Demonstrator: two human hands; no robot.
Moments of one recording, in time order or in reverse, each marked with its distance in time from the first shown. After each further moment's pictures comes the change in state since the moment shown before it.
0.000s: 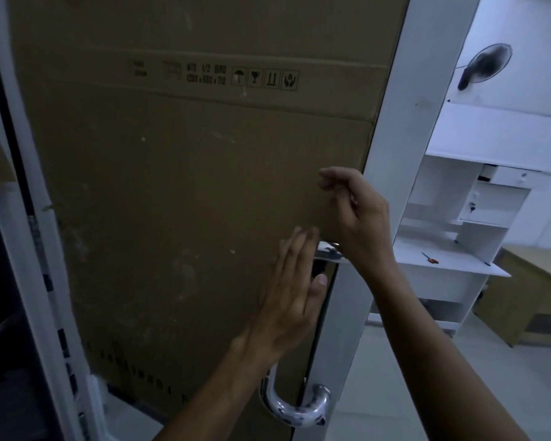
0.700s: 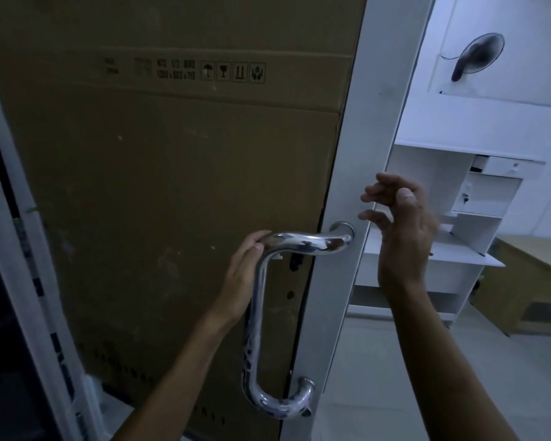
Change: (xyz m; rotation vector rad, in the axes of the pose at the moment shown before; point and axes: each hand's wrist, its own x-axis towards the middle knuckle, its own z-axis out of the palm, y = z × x) left_hand 0.013 -0.001 -0.023 -0.546 0.039 -0.479; right_hand -0.029 0.017 -0.063 0.478 0.255 0.255
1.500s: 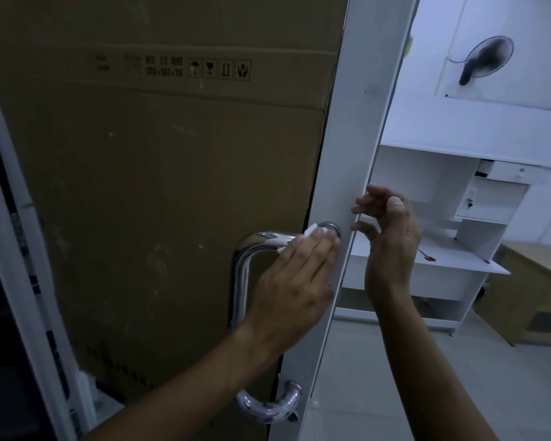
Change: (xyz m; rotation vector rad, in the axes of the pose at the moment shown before) left_hand -0.008 0.002 0.077 1.314 0.049 0.809; right_hand 0.001 0.017 -0.014 -0.010 0.063 0.107
